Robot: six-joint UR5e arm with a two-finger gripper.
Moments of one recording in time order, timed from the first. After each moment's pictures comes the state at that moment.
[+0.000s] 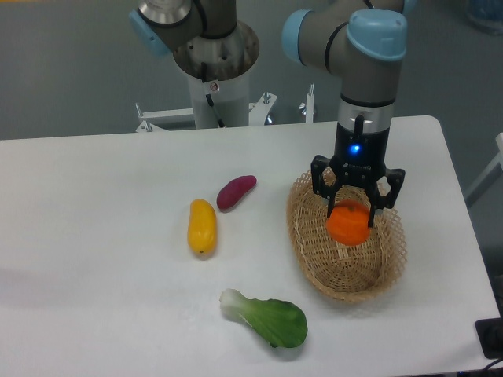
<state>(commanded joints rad) 2.67 -1.77 -1.72 -0.82 1.26 1.01</state>
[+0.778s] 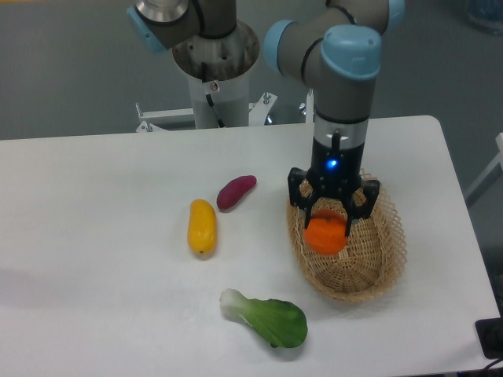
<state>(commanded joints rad) 2.55 -1.83 -1.70 -0.81 1.37 0.80</state>
